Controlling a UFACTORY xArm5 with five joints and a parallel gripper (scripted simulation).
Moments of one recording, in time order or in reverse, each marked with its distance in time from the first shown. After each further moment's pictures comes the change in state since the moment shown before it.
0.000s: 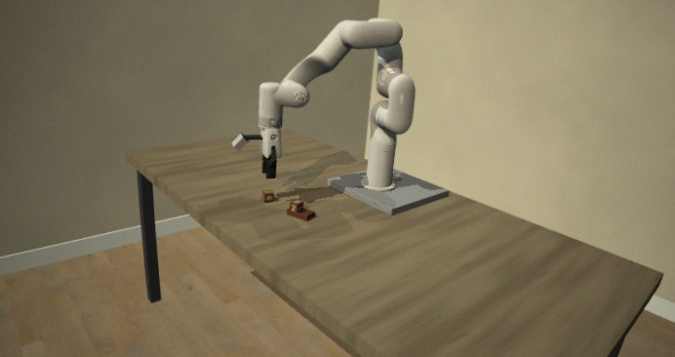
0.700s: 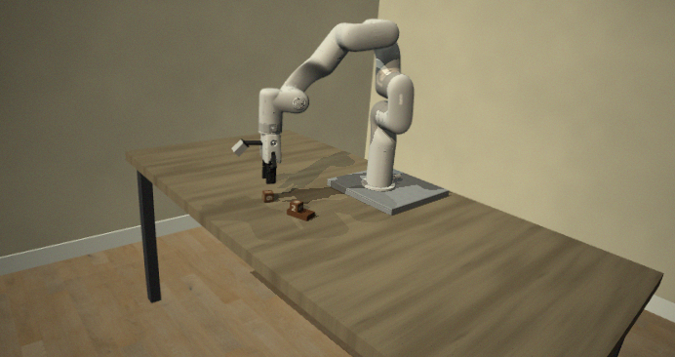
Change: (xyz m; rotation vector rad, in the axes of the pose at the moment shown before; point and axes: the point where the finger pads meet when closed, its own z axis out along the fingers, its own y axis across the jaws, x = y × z) arm 0.000 0.000 0.018 0.000 0.000 0.000
